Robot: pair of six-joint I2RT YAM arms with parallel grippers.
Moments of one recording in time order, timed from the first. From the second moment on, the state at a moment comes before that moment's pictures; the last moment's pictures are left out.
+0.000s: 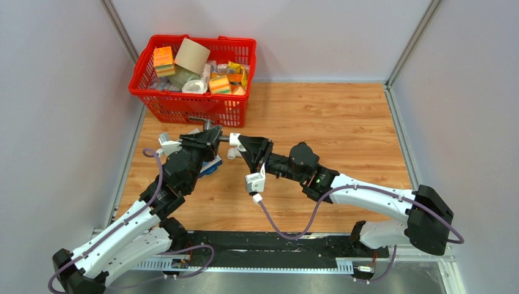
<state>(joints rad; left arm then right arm) -0.74 0.68 0.62 0.02 -0.56 -1.57 1.04 1.28 0.82 0.51 -0.23 -1.28</state>
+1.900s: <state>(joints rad) -0.71 0.78 0.42 0.83 -0.34 -1.22 0.80 1.25 1.02 0.37 -0.70 -0.53</state>
